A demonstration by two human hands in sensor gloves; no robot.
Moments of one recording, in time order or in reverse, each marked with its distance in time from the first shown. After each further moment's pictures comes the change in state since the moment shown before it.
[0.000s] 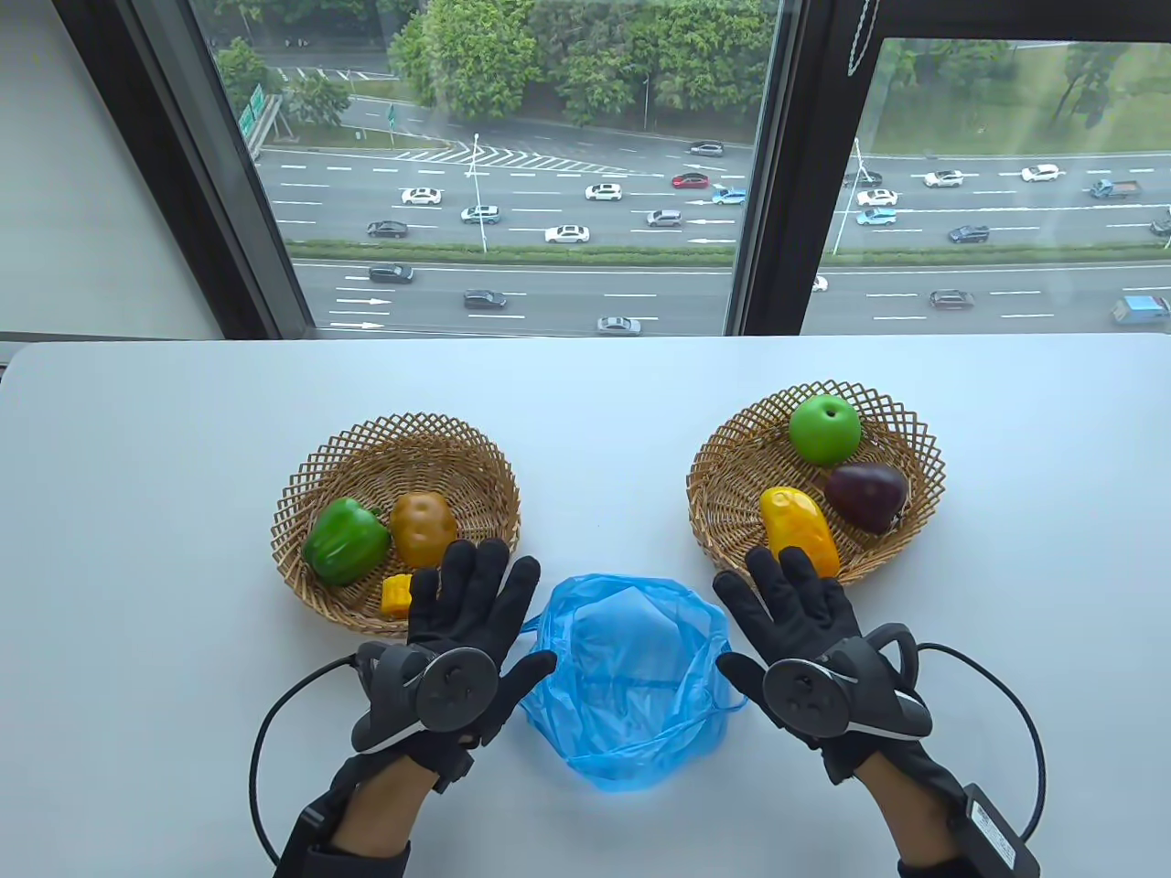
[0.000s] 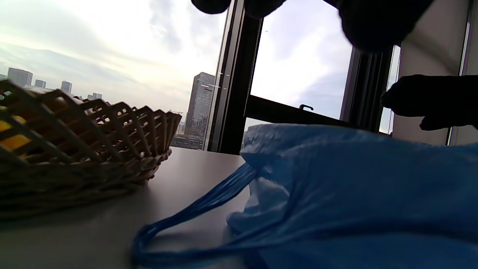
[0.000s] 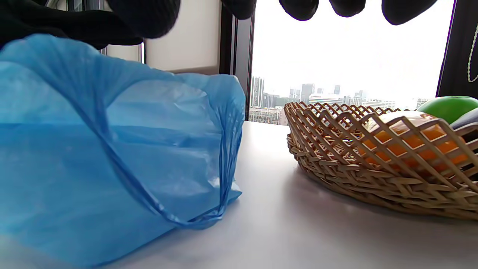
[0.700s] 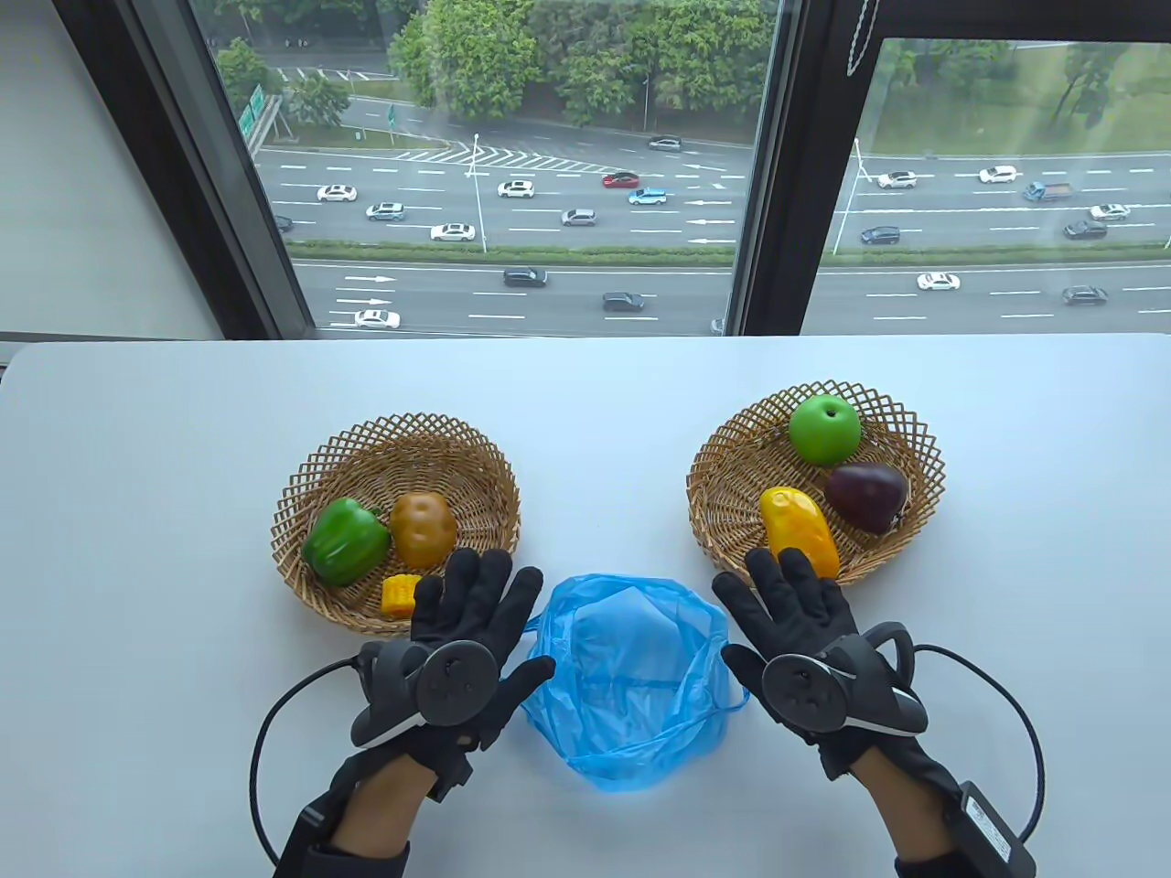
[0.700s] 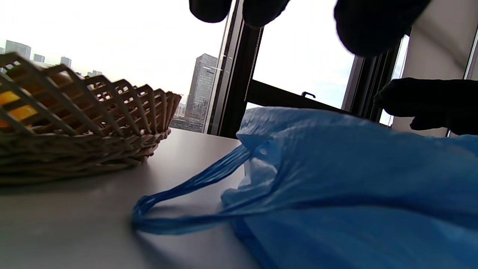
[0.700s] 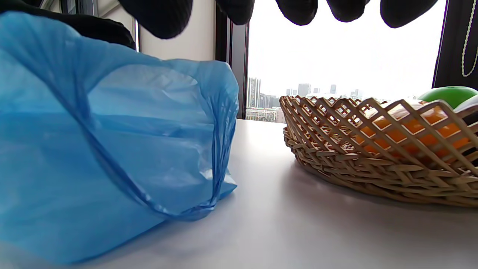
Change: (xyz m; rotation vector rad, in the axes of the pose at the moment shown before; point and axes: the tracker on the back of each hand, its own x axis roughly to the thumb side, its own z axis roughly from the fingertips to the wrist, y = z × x) left_hand 0.001 -0.002 0.000 -0.066 -0.001 0.043; right_hand -0.005 0.007 -0.003 -0.003 0.020 -0.019
